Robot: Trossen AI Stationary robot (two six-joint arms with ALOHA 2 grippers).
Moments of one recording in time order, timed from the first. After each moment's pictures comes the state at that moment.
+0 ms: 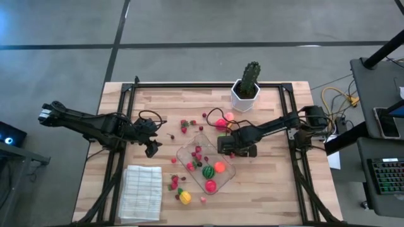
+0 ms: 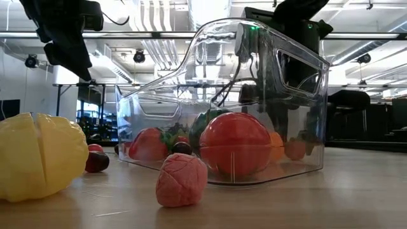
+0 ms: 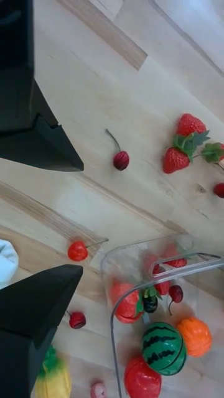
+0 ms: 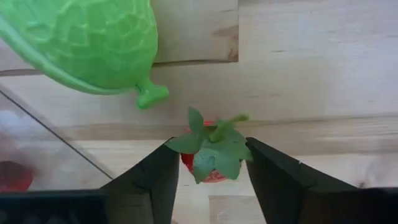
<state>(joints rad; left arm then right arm) -0.21 0.88 0.78 -0.86 -0.25 -0.73 0.11 1.80 1.08 -0.71 -0.05 1.75</state>
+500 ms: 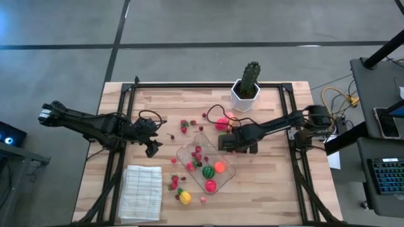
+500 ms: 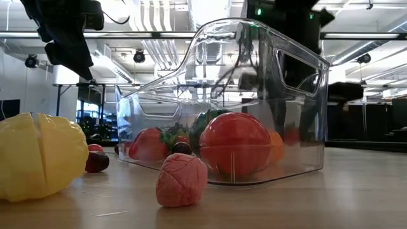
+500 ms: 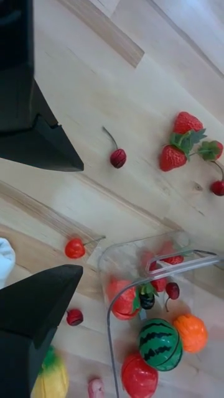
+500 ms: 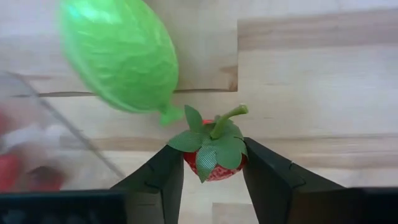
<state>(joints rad) -0.21 0.88 0.78 -0.84 -0.25 -0.73 0.12 1.74 1.12 -0.80 0.07 1.73</state>
